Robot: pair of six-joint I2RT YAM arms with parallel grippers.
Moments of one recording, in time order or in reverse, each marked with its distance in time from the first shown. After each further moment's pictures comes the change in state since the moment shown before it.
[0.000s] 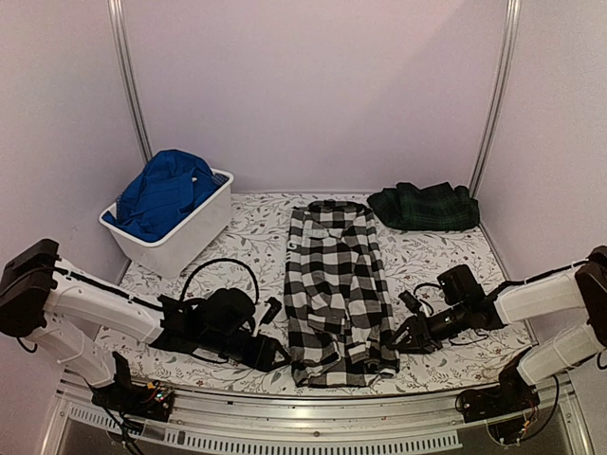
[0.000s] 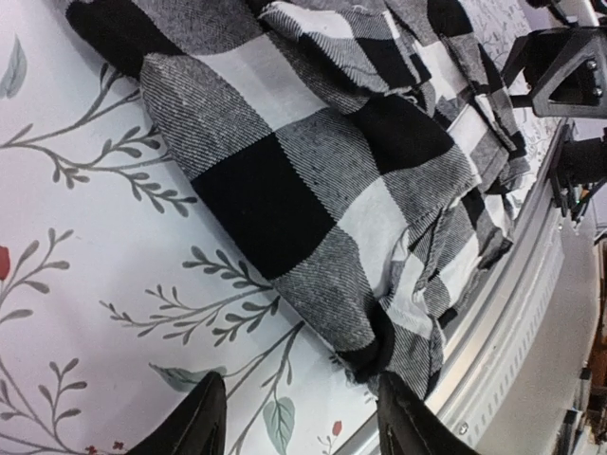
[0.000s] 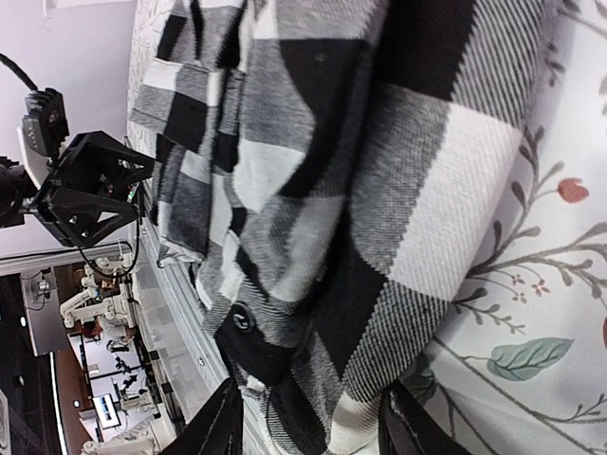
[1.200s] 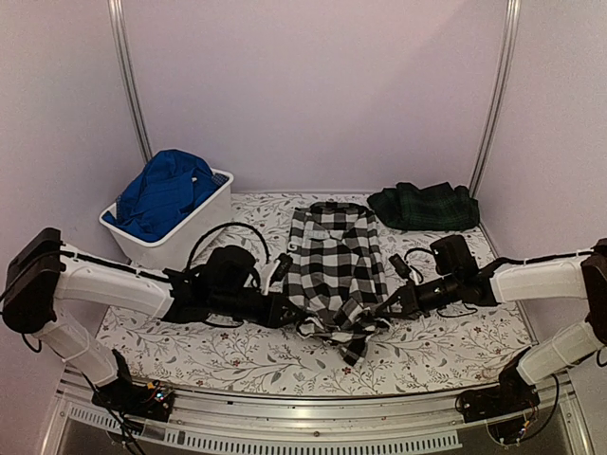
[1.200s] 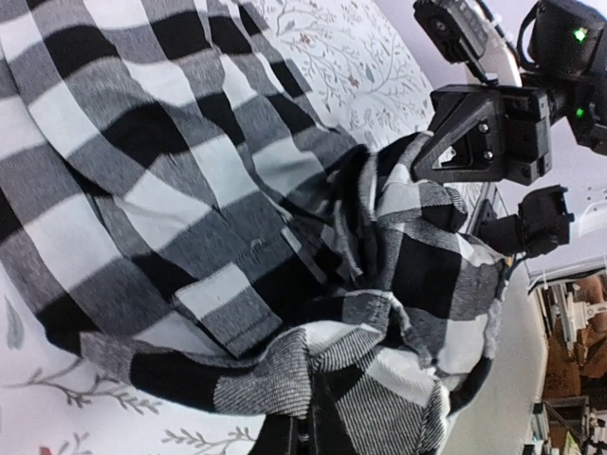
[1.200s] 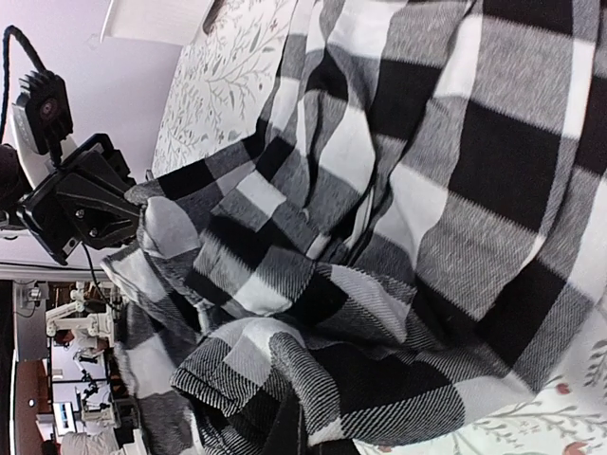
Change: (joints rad) left arm 0.150 0.070 0.138 0.161 0.151 0.073; right arm 0.026 0.034 0.192 0.006 0.061 -0.014
